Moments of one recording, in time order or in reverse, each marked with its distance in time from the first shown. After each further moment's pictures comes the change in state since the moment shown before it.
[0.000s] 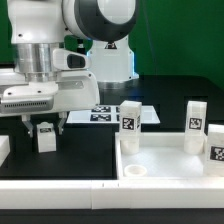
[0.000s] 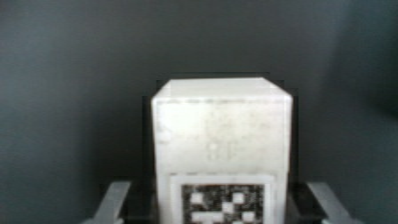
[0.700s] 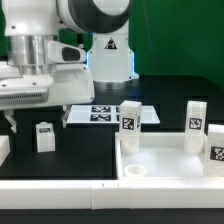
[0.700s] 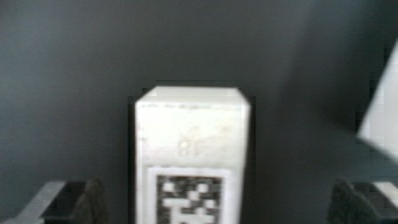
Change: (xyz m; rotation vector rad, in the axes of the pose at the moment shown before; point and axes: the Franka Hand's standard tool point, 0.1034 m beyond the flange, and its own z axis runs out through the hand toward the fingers) arm -0.030 -0.030 -0.039 0.006 -0.052 -0.198
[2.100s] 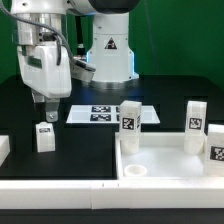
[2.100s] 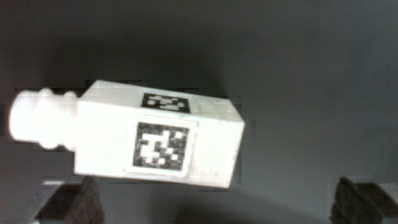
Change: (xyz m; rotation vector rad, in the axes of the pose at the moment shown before) arm 0.000 0.032 -0.005 -0.020 0.036 -1.620
